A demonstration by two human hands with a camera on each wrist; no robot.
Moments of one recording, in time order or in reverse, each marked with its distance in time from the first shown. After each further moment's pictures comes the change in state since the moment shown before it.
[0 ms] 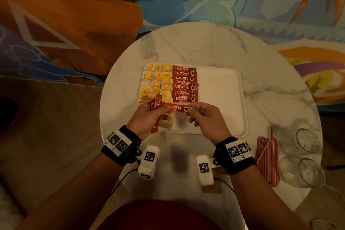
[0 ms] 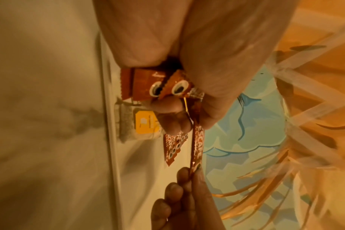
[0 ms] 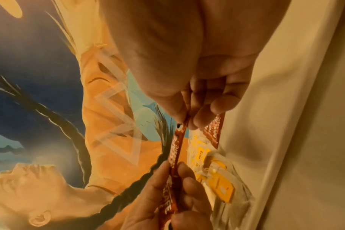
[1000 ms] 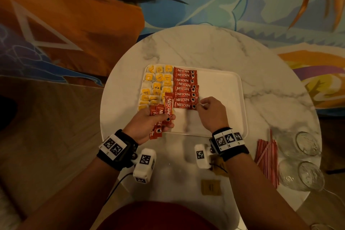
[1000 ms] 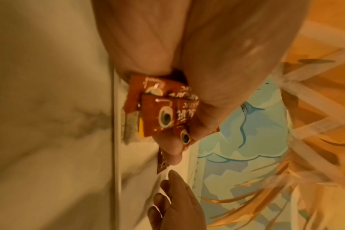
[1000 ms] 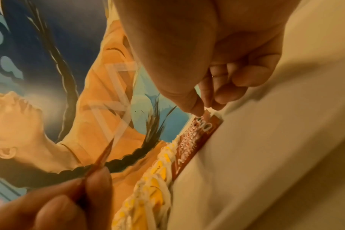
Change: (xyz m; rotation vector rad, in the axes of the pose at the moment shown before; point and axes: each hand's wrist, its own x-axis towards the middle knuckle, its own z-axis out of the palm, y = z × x) left_hand -0.010 -0.002 -0.008 -0.048 -0.125 -0.095; right_hand 0.042 0.011 -0.012 -0.546 0.282 0.042
